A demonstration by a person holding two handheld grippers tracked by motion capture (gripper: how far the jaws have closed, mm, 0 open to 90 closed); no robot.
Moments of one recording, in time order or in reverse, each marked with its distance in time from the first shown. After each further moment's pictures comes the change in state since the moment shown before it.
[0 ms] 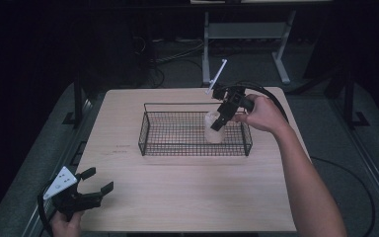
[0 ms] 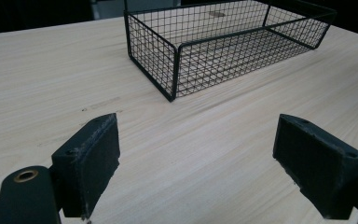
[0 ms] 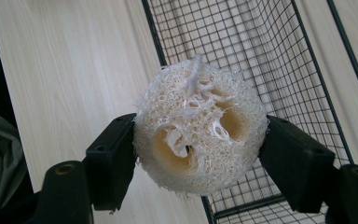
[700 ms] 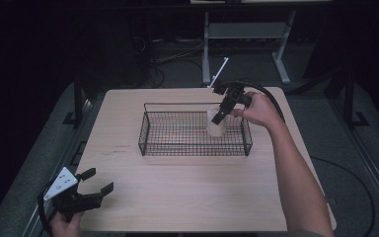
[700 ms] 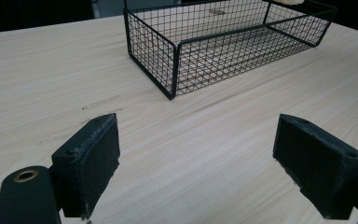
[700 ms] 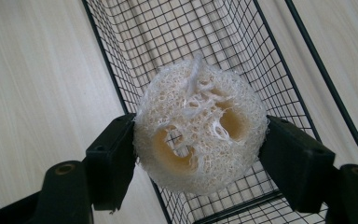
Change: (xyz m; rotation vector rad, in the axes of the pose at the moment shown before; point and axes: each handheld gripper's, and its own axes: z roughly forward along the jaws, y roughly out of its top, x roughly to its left) left arm -0.001 -0.001 0.000 0.007 0.002 0.004; right arm -0.038 -0.002 0.020 0.008 -0.022 0.093
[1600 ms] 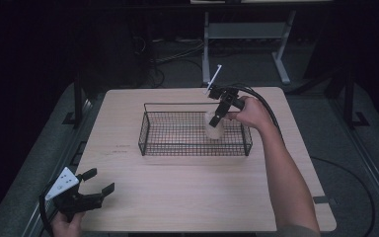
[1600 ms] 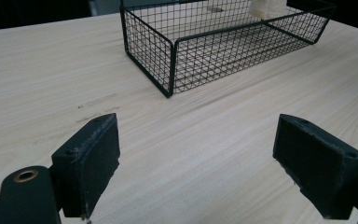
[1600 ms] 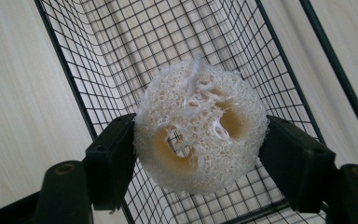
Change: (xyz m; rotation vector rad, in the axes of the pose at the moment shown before) left arm -0.001 0.000 0.002 0.004 -0.007 0.000; right arm -0.015 0.005 0.037 0.048 -0.012 0.027
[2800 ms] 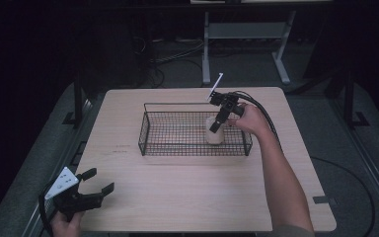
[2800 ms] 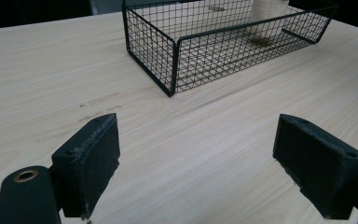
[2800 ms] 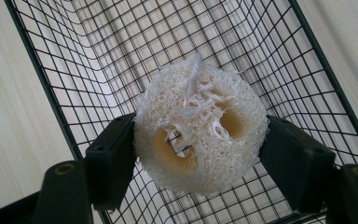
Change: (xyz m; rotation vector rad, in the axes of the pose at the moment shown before) left arm 0.002 -0.001 0.000 0.003 0.001 -0.001; right arm -0.009 -0.012 0.029 0.008 0.038 0.041
